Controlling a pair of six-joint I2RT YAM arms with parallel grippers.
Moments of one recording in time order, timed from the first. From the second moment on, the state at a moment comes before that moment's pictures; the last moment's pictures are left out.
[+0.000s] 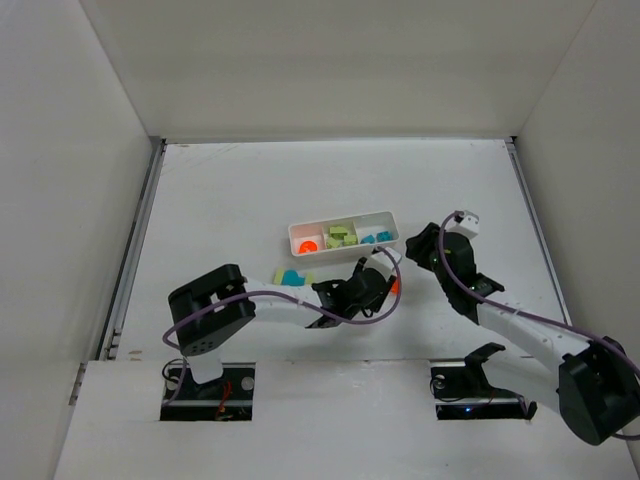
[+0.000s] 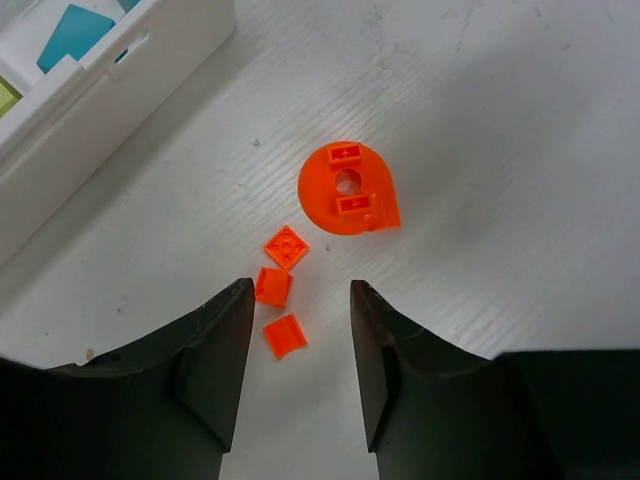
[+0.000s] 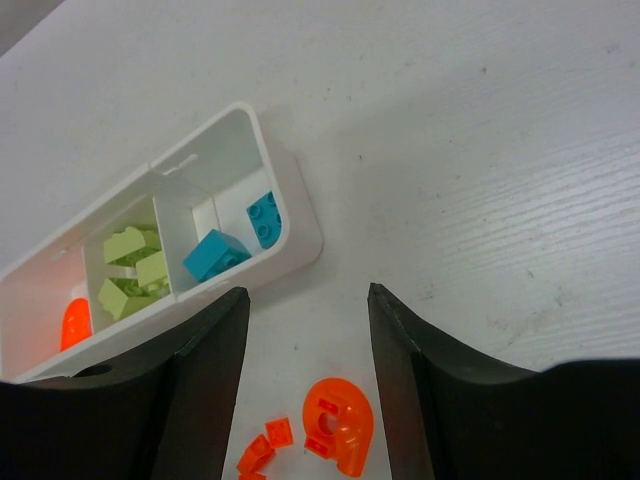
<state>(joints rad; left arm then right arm) -1.21 1.74 0.89 0.23 -0.41 -0.33 0.46 1.03 0.44 0.14 0.36 0.71</state>
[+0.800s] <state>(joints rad) -1.13 1.82 0.89 0.26 -0.36 -0.30 0.45 1.05 0.43 0.19 0.32 0.73</state>
